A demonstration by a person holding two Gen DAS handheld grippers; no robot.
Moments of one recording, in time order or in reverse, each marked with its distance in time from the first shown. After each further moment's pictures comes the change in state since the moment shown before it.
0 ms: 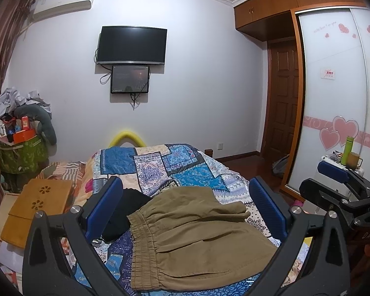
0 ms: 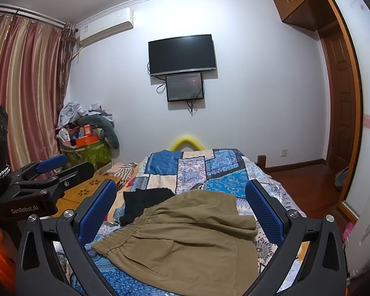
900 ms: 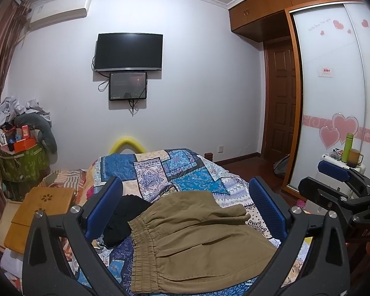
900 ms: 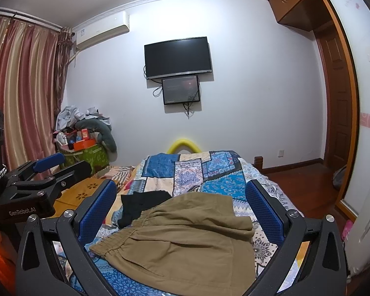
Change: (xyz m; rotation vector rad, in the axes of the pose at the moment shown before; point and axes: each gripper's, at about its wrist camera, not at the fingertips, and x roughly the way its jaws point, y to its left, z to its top) left arm -0.005 -0.010 0.003 0.036 -0.023 0.004; right arm -0.004 -0.004 -0.003 0.014 -0.019 -0.016
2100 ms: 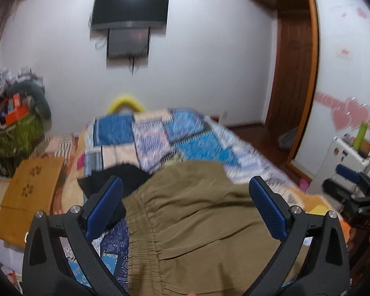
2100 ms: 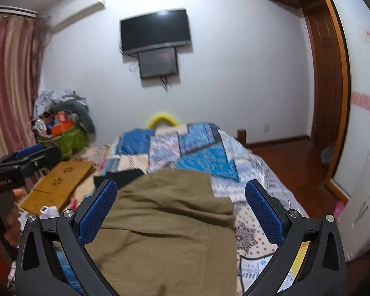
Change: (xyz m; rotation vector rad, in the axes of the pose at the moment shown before) left arm 0.134 0.037 -0.028 -0.052 0.278 0.004; right arm 0.070 -0.073 -0.040 0.055 0.182 -0.108
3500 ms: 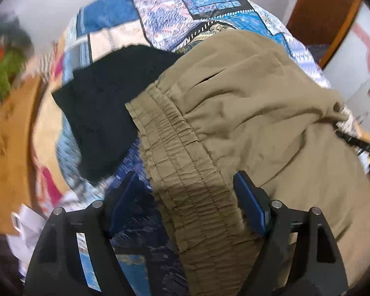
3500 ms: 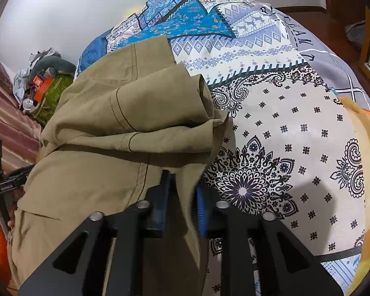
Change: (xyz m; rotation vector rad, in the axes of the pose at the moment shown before) left arm 0.202 0.092 -0.091 0.044 0.633 0.028; right arm 0.173 -0.109 -0.099 0.279 0.646 0.169
